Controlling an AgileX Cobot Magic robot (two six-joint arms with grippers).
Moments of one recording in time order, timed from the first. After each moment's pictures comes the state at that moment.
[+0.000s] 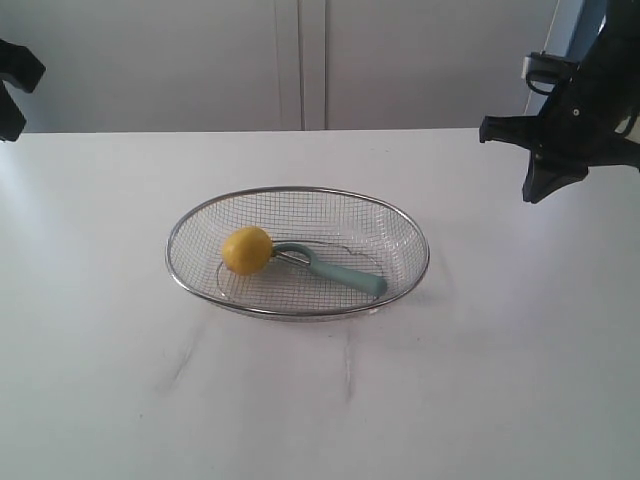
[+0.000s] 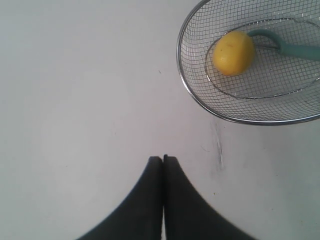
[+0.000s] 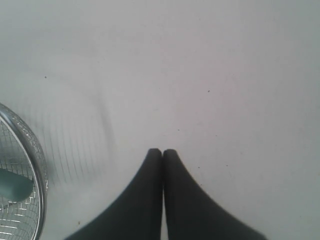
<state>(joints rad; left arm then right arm) -0.23 1.36 -1.45 -0.11 1.22 0.13 0.03 1.96 -1.64 0.14 1.10 0.14</state>
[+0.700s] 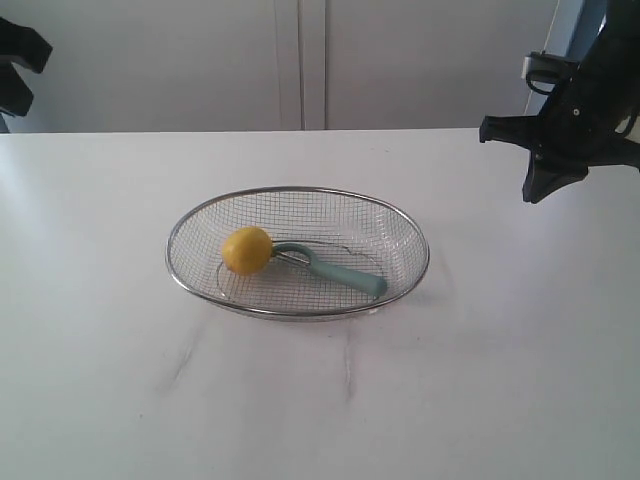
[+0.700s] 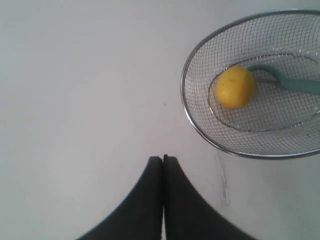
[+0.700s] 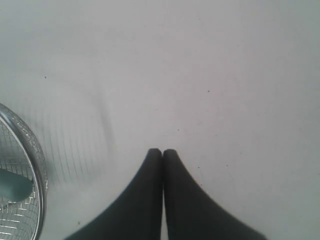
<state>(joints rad) -0.23 1.35 -1.45 -0.11 1.11 0.13 0.03 1.96 -1.64 0.14 1.10 0.14</state>
